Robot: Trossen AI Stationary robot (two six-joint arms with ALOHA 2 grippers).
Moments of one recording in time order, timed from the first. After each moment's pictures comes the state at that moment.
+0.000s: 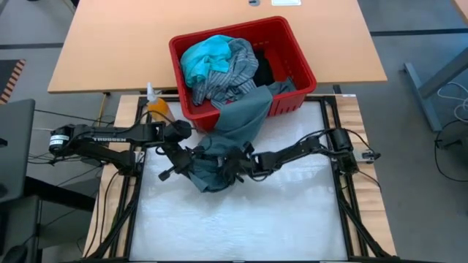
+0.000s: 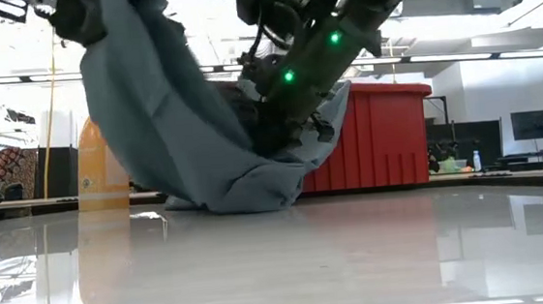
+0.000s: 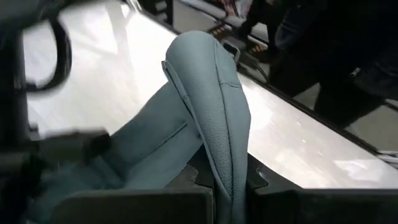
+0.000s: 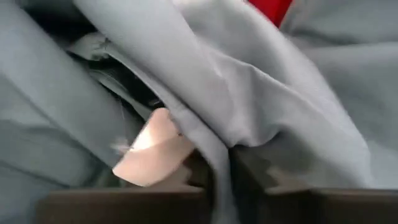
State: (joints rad) left arm 0.17 1.15 0.78 -0.35 0.86 0.56; right arm 0.11 1.99 1.26 -0.02 0.57 0.61
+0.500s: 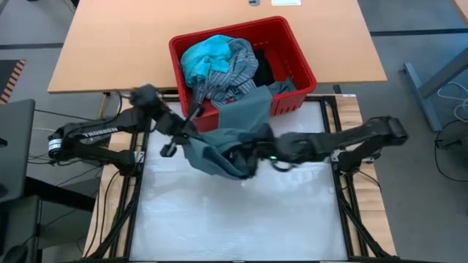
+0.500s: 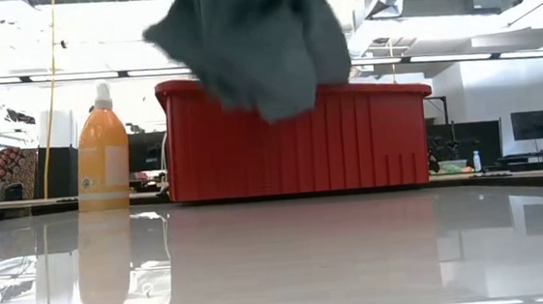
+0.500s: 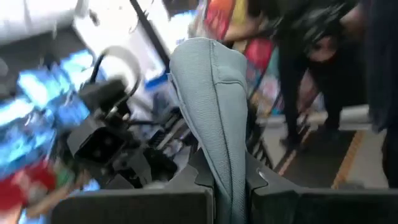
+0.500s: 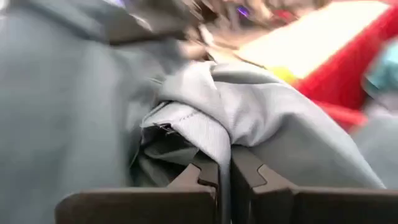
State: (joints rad) left arm 0.32 1.13 1.05 0.37 1.06 0.26; right arm 0.28 1.38 1.27 0.02 0.48 0.42
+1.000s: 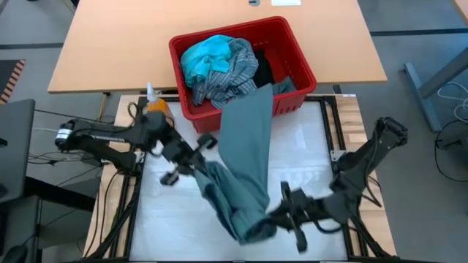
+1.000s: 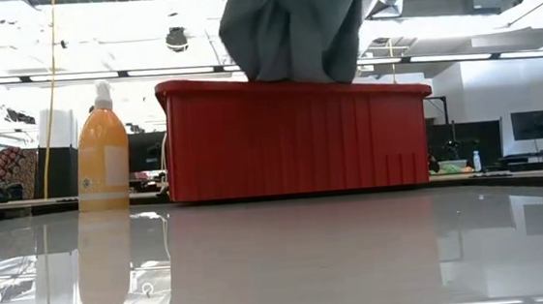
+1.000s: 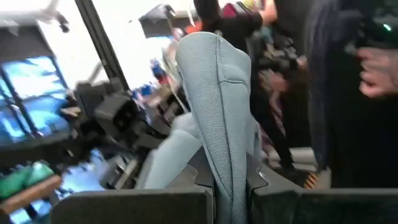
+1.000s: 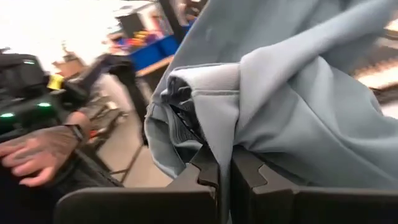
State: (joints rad) left arm -0.09 1.27 1.10 0.47 0.73 0.13; right arm 0.83 1.42 1.27 0.15 0.62 0.44
